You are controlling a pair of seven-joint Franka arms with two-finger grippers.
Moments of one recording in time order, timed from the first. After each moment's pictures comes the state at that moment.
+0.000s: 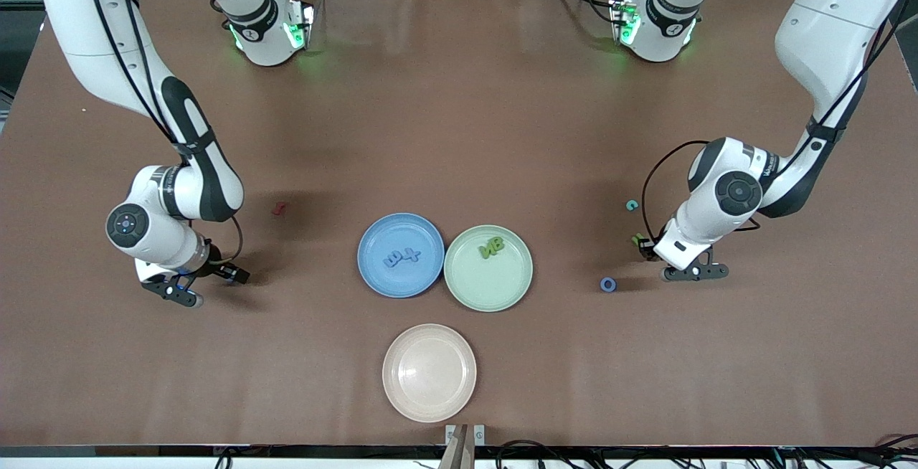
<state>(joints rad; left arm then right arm) 0.32 0.58 -0.49 -1.98 0.48 2.52 -0.52 0.07 0.64 -0.10 -1.87 0.05 2.53 0.33</state>
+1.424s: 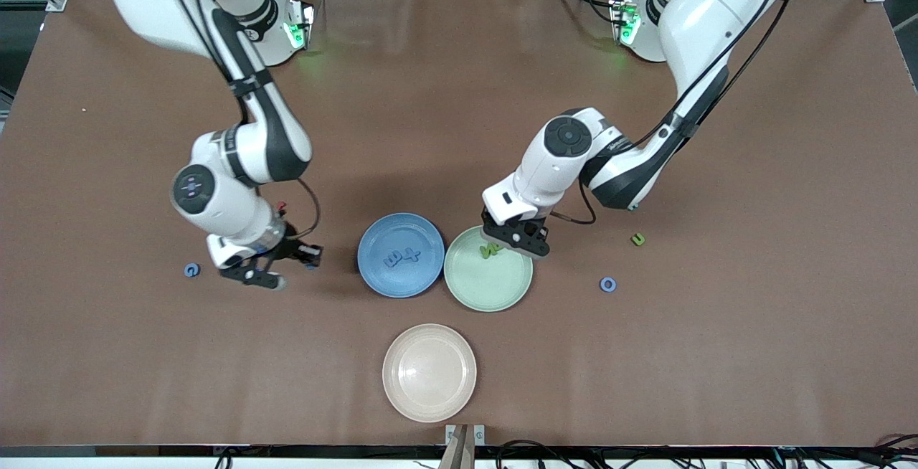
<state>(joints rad) -0.13 0.70 -0.57 -1.68 0.48 2.52 -0.55 0.39 0.48 -0.09 -1.84 0.25 2.41 0.38</state>
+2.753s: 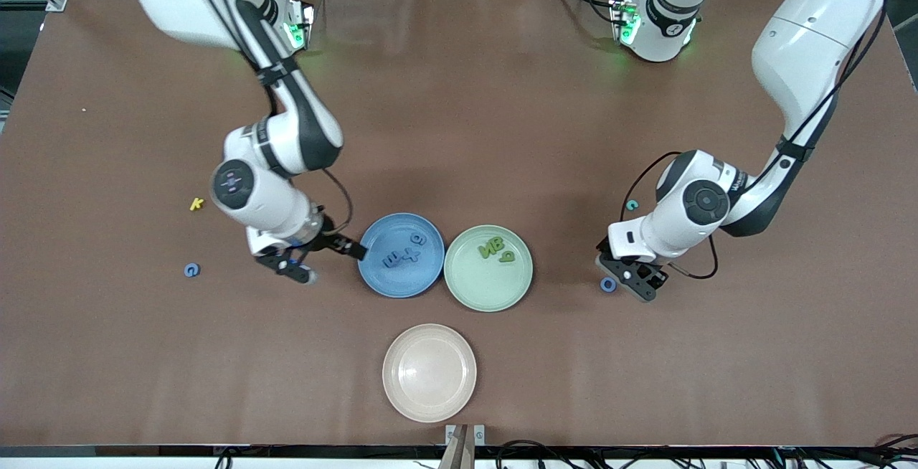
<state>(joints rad) 0.28 0.69 -0.59 -1.84 0.48 2.51 0.21 0.36 0.49 -0.02 -1.79 0.26 2.33 0.59</state>
